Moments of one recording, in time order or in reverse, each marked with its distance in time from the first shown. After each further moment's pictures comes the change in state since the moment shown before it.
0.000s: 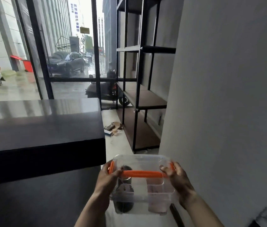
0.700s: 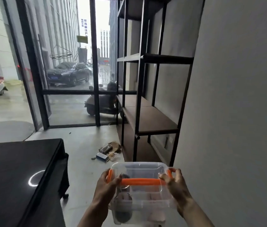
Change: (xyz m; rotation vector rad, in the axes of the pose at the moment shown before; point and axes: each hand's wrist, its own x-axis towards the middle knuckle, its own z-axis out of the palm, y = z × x) left_hand 0.433 0.077 0.162 -0.041 0.046 -0.020; right_hand 0.475 -0.107 0.016 0.024 0.022 -0.003
